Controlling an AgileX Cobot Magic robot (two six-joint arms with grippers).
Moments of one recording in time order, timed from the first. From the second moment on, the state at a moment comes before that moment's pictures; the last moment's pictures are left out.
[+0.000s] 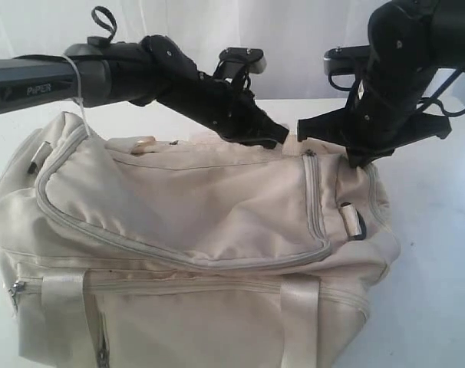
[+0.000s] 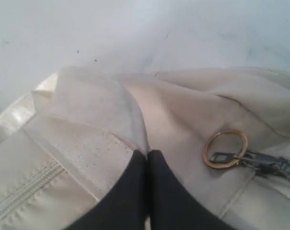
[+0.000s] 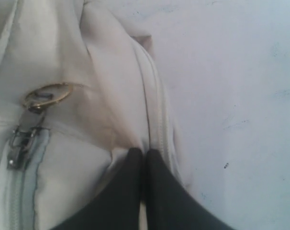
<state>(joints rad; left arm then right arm) -0.58 2.15 -1.82 -0.78 0.63 0.73 0.52 1.72 -1.33 -0.26 0.92 0.54</state>
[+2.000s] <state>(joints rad) -0.58 1.95 -1.81 -0.61 0.76 0.75 0.36 1.56 -1.33 0.62 0.85 -0.20</state>
